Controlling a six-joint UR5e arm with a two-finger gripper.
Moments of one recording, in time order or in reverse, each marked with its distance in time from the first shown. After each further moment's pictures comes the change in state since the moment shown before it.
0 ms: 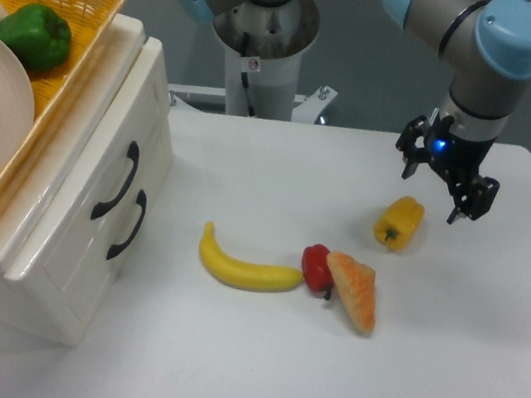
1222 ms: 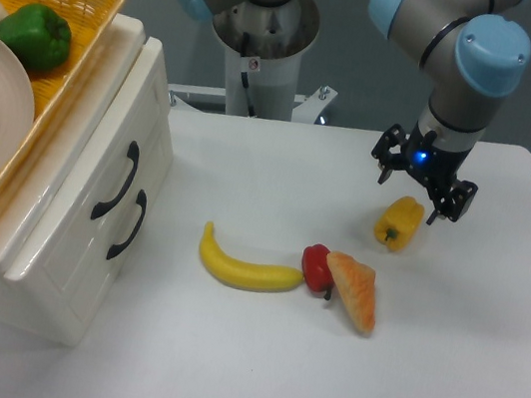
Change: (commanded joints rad) arm -0.032 0.000 -0.049 -0.003 -0.011 -0.212
